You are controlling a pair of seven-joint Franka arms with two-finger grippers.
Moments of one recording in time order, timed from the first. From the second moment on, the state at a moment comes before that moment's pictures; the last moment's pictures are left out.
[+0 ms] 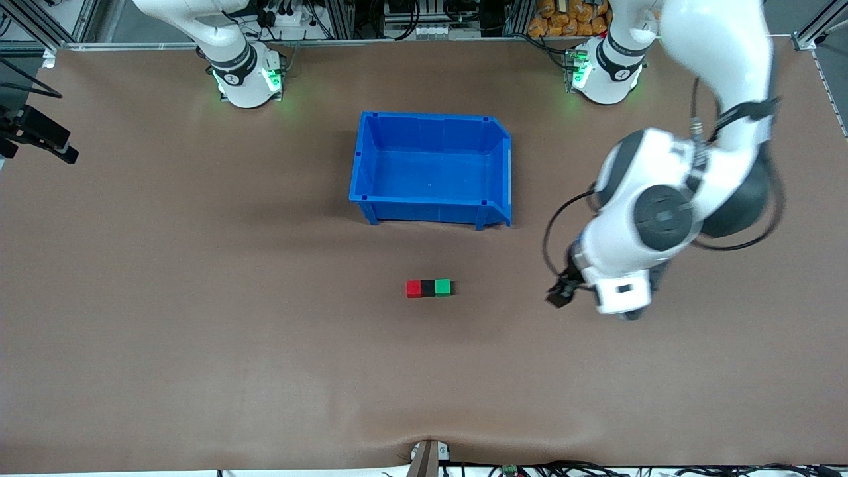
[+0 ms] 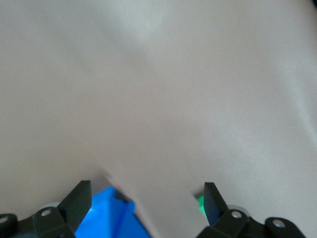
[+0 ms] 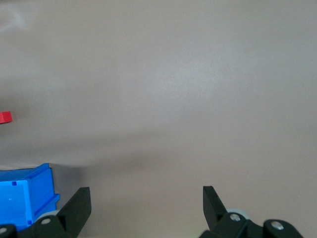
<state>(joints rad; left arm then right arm) -0.31 0.56 -0.08 -1.16 0.02 1.63 -1.28 0.10 -0.05 -0.14 -1.50 0.00 1.48 0.07</state>
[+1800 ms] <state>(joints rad) 0.02 -0.09 -0.10 -1.67 0.04 1.56 -0.33 0.10 -0.05 -0.14 -1.45 -0.01 1.48 0.07</state>
